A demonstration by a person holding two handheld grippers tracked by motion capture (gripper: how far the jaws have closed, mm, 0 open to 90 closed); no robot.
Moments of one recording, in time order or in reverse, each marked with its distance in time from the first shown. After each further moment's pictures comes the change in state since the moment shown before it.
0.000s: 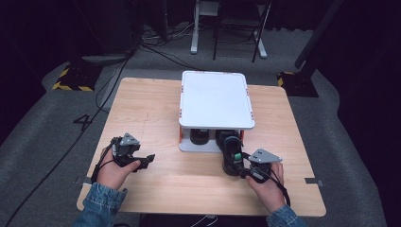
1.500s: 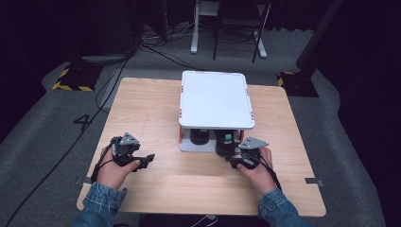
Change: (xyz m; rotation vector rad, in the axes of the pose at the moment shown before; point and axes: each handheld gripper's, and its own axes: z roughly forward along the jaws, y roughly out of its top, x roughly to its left) left arm 0.001 0.001 0.001 0.003 0.001 -0.001; right arm -0.020 0.016 0.052 0.037 0.081 -0.038
